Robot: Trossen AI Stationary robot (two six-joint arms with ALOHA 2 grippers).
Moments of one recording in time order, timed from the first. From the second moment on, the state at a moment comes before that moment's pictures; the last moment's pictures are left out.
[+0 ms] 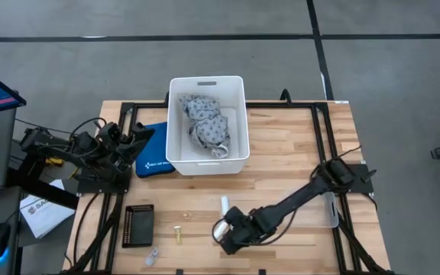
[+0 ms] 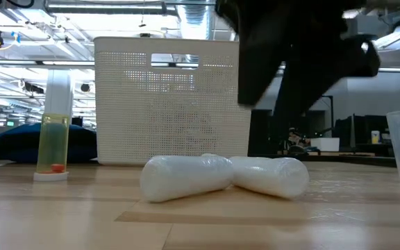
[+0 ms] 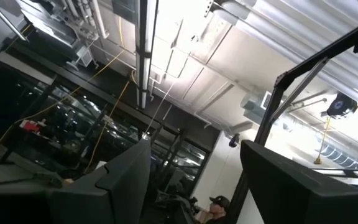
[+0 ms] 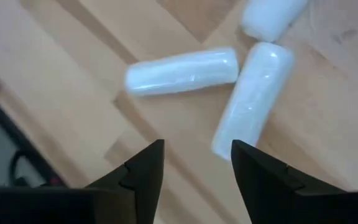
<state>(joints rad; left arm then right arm) -0.27 0.61 0.43 0.88 -0.36 -0.33 0.54 2.11 1.63 -0.75 0.17 1.36</state>
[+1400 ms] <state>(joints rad) -0.27 0.61 0.43 0.85 -0.32 -0.38 0.56 2.18 1.67 -0.81 0.18 1.31</state>
